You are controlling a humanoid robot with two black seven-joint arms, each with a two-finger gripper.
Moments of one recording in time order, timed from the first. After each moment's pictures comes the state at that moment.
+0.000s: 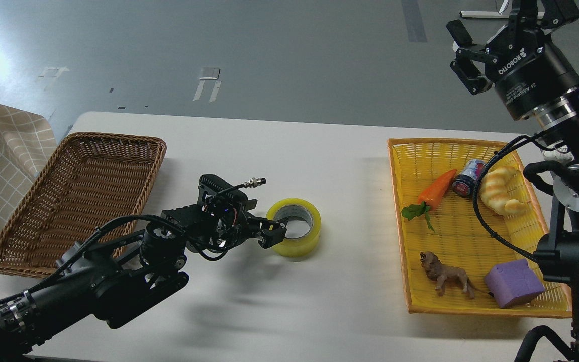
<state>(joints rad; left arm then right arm) -0.50 0.29 -0.61 -1.28 2.18 -0.34 0.08 0.49 0.00 1.71 1.46 -1.02 0.49 -0.17</state>
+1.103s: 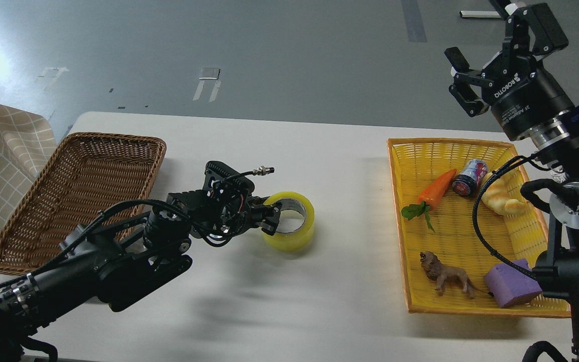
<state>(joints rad) -0.58 0.29 -0.62 -1.28 2.16 -0.44 0.09 0.43 0.00 1.71 1.45 -1.02 0.49 -0.17</state>
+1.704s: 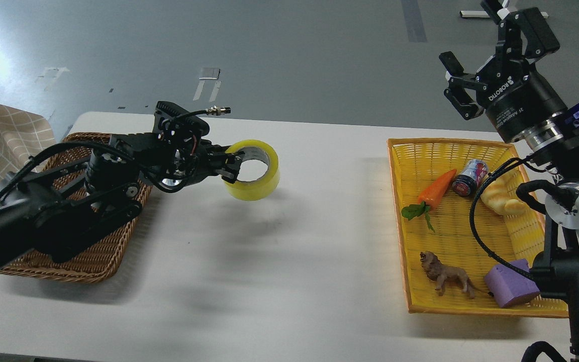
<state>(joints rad) -0.77 0.59 -0.62 -1.36 1.98 -0.49 0.06 0.43 0.00 1.69 1.44 -1.02 0.49 -0.17</state>
